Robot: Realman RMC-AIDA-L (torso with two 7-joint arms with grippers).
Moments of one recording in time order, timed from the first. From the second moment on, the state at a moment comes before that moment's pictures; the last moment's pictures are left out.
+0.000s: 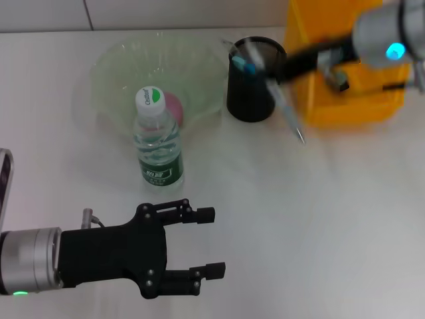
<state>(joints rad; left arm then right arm) -0.29 -2.05 1.33 0.56 1.45 1.69 -0.98 0.57 2.09 -1.40 -1.50 -2.39 -1.27 2.71</state>
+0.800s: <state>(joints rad) -0.30 -2.06 1.33 0.55 1.45 1.69 -0.98 0.61 2.08 -1.34 -0.39 -0.68 -1.11 0.63</state>
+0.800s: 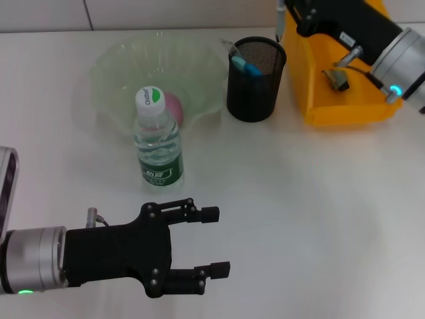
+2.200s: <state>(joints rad) -0.30 -2.06 1.33 0.56 1.45 1.69 -0.98 0.72 2.09 -1.38 -0.22 -0.67 -0.95 0.66</state>
